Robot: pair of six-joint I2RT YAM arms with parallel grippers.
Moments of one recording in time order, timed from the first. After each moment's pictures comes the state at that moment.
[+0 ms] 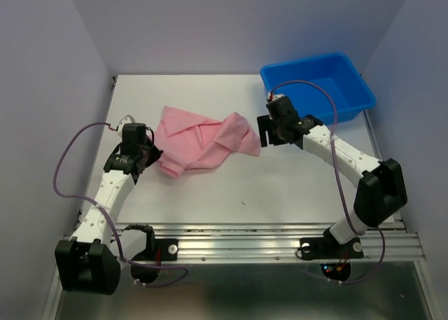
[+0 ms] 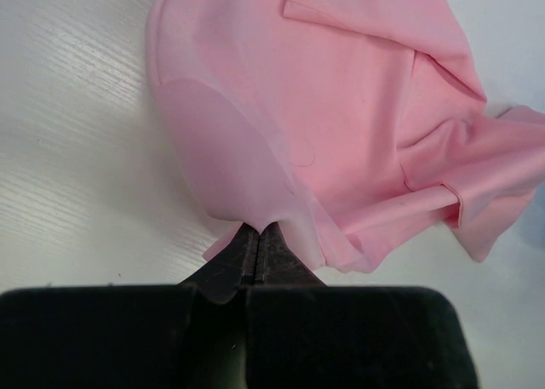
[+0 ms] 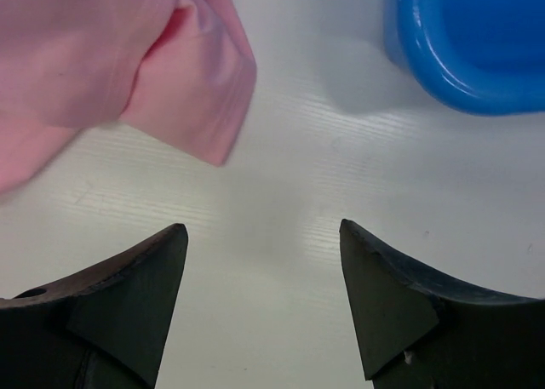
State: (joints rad) left arm -0.11 1.02 0.80 -0.54 -0.13 -0.72; right arm 0.55 1.55 1.27 -0.60 0.25 0.28
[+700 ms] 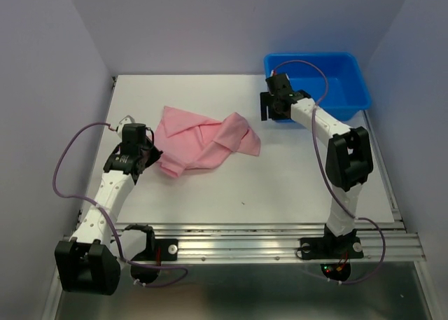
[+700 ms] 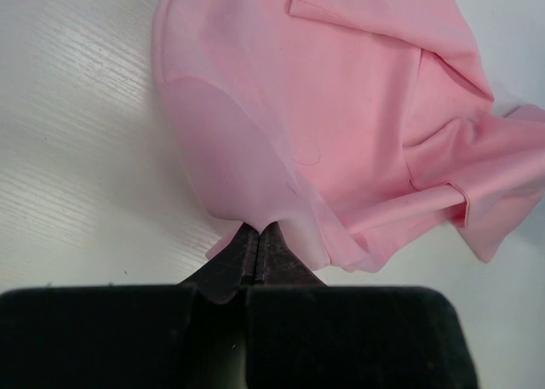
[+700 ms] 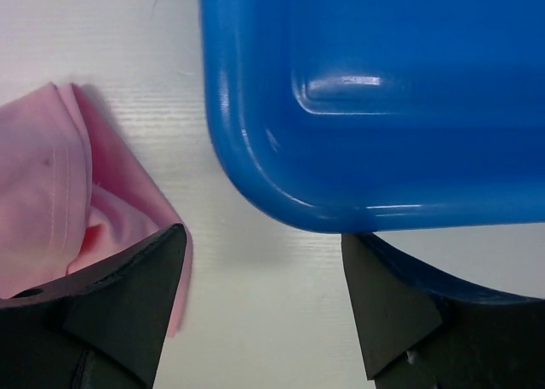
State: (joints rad) left arm -0.11 1.02 0.80 -0.55 -0.14 -0.71; right arm 0.40 1.95 1.63 -0.59 0.31 0.26
